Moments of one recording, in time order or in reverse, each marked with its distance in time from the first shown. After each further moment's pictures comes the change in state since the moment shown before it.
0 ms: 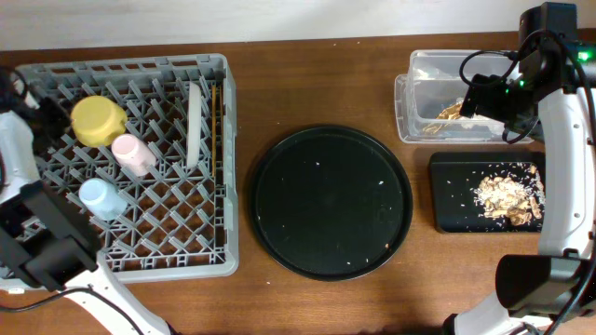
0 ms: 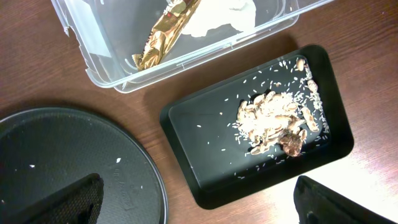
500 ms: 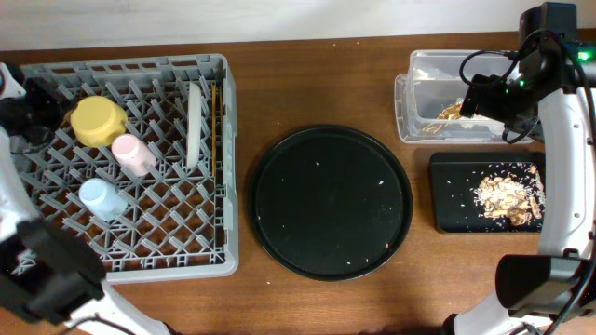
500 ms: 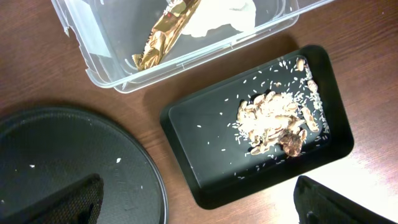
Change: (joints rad) left arm 0.012 -0.257 -0.003 -0.232 0.495 -0.170; right arm 0.000 0.000 0.000 -0.001 0.000 0.000
